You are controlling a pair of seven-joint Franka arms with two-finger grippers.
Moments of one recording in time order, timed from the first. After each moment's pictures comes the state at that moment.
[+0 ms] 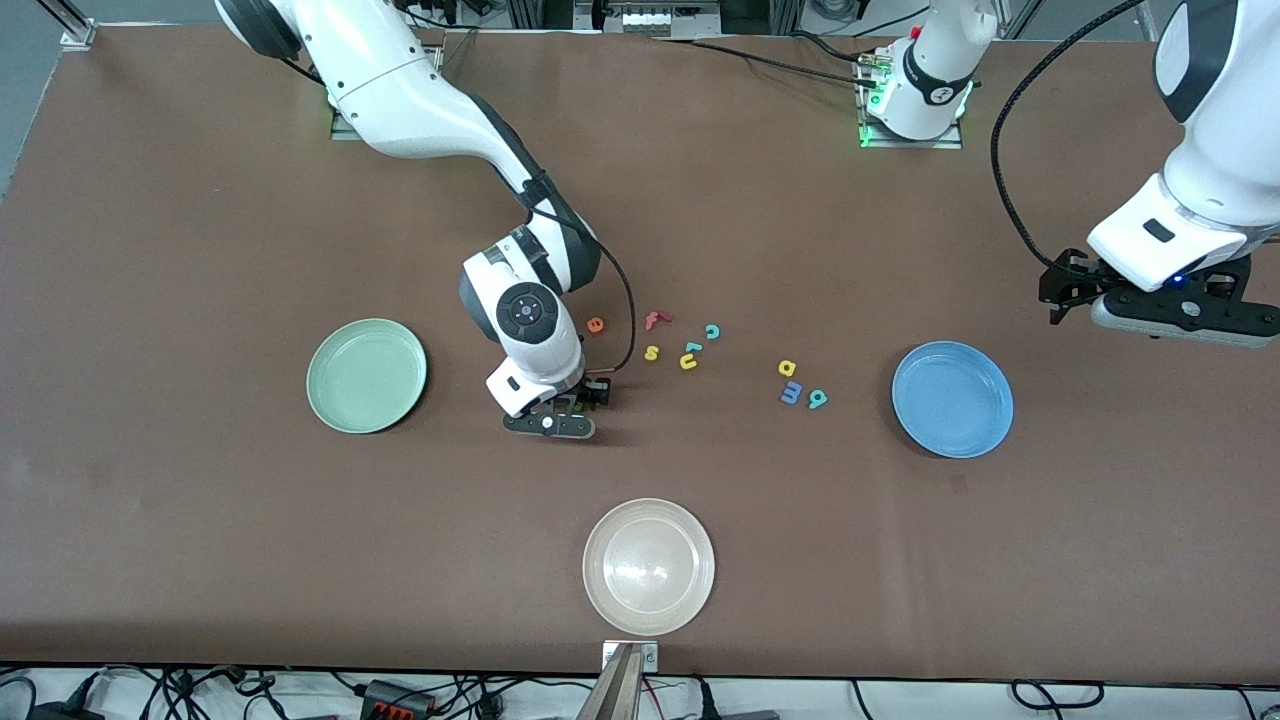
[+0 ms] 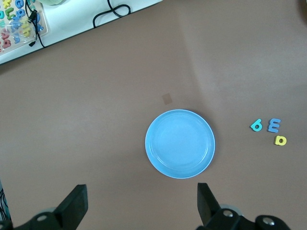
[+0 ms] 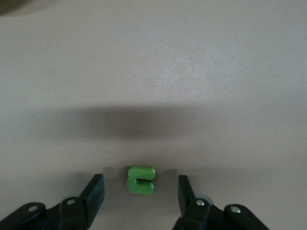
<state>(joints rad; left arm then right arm) -0.03 0.06 -0.09 -1.66 0.20 1.83 0.09 0.62 0.85 -0.02 -1.42 0.00 2.32 0.68</state>
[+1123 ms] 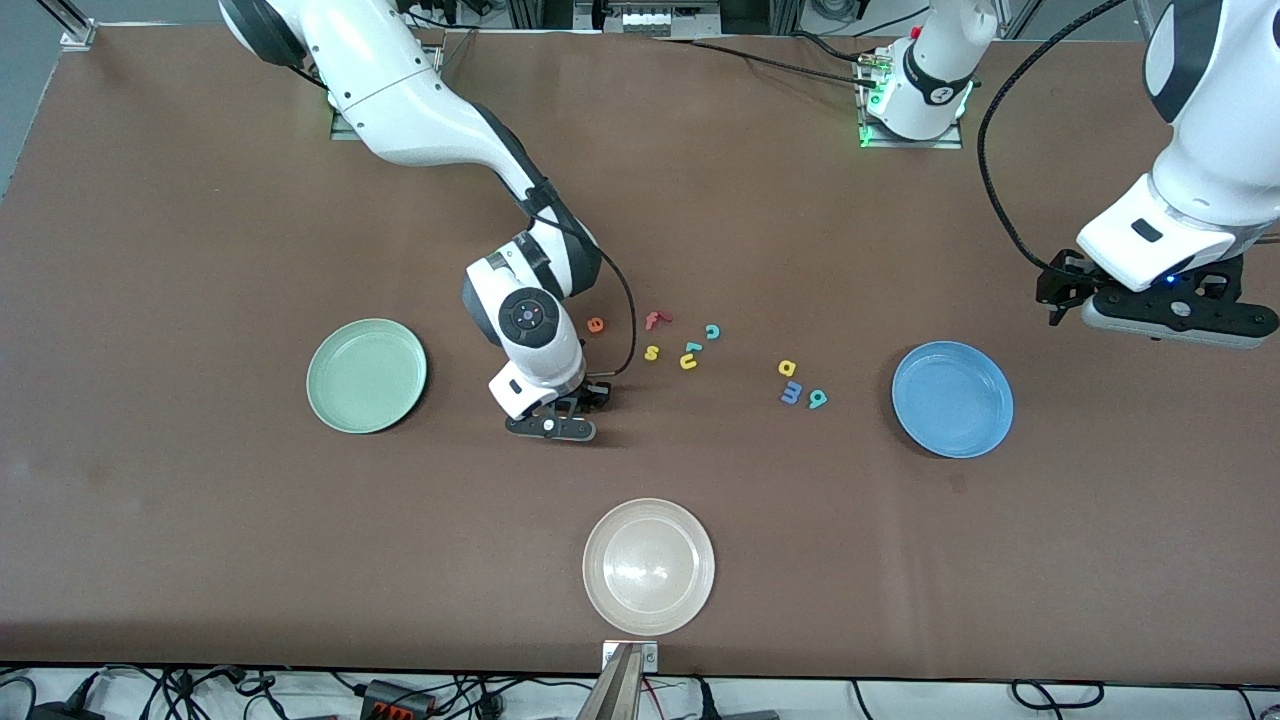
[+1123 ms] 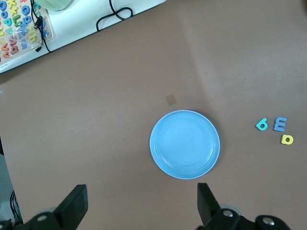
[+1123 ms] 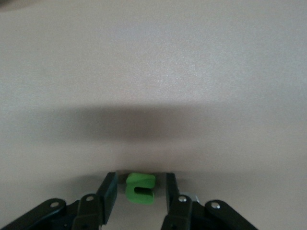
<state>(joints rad) -0.04 0.07 -0.09 -1.65 0.24 1.83 0.09 0.62 0.87 -0.02 -1.42 0.00 2.35 0.68</state>
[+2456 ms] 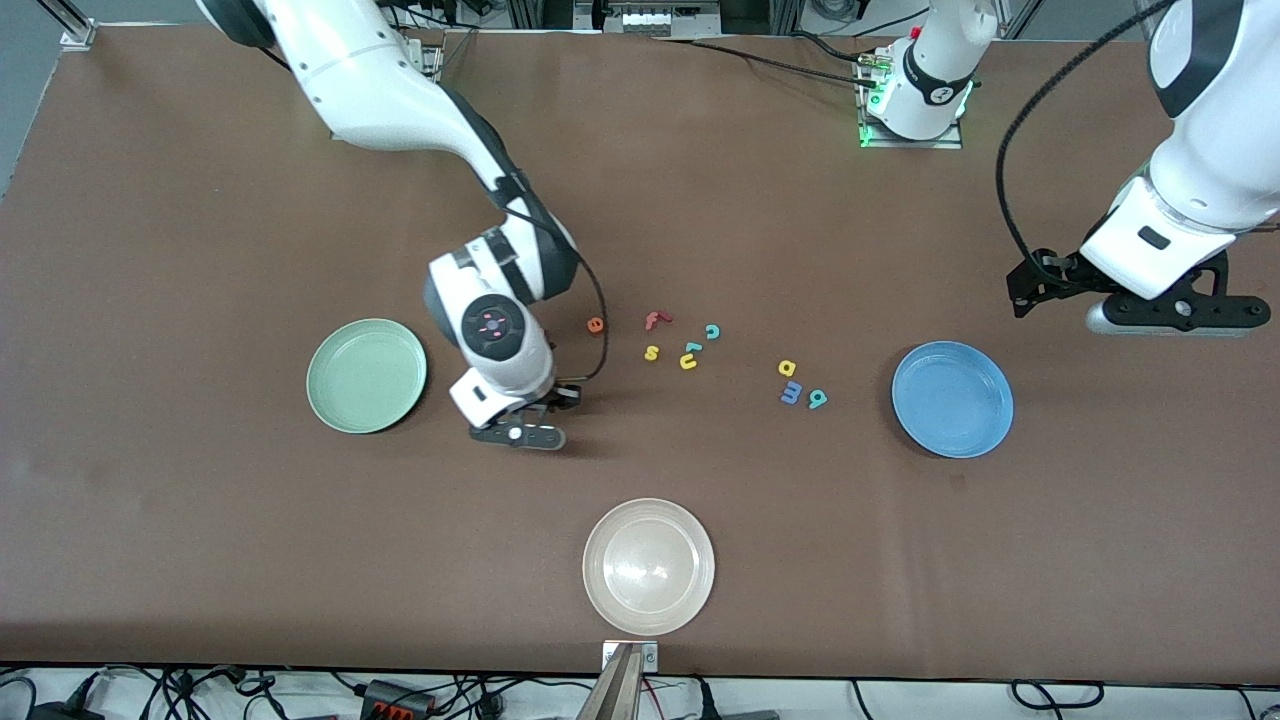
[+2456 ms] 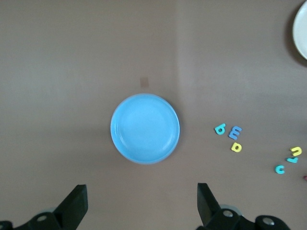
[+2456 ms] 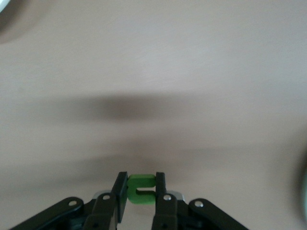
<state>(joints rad) -0.05 0.08 -0.08 -1.62 0.07 1.71 -0.20 0.54 0.75 -0.05 -1.39 0.01 2.09 0.55</state>
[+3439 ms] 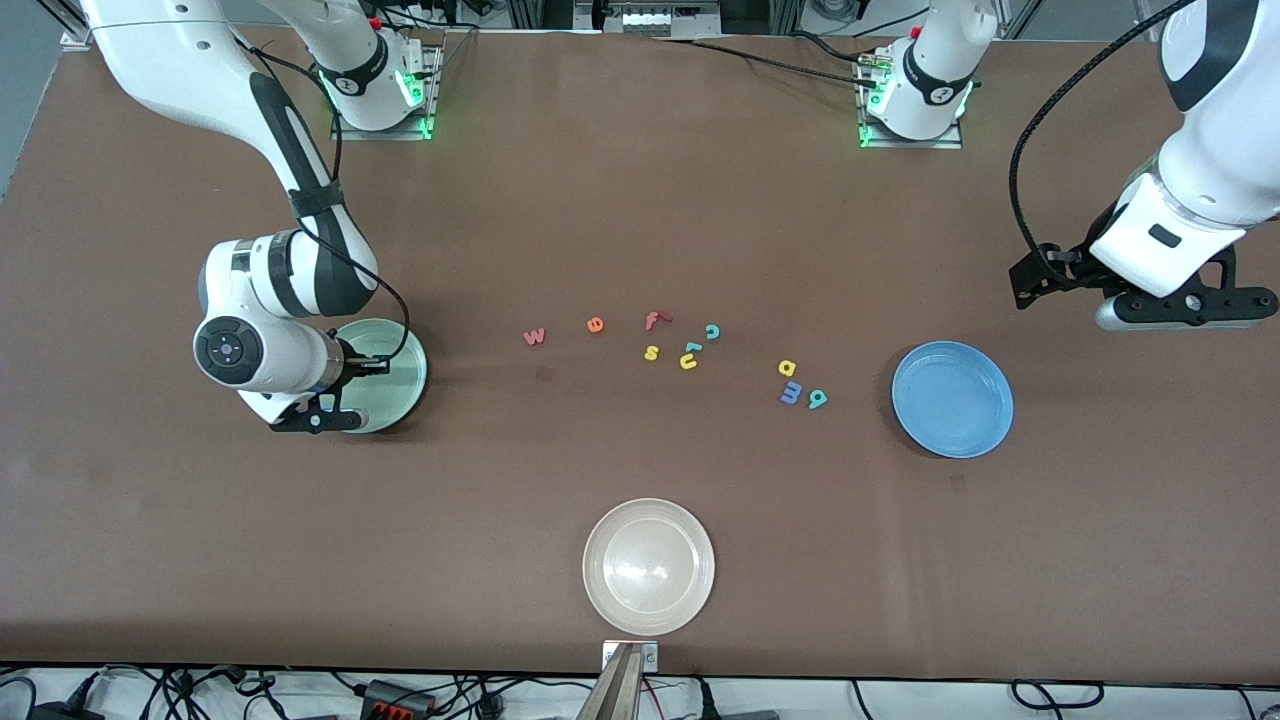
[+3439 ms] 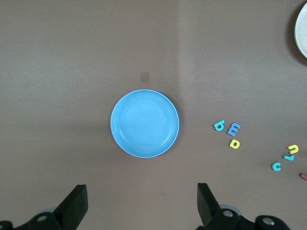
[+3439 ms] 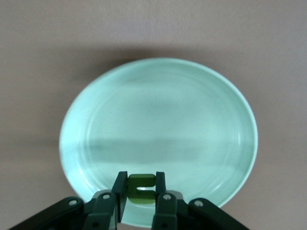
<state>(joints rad) -0.05 0.08 -0.08 -1.60 0.07 1.69 -0.18 0.21 0.52 -0.05 -1.85 0.01 2.12 0.12</state>
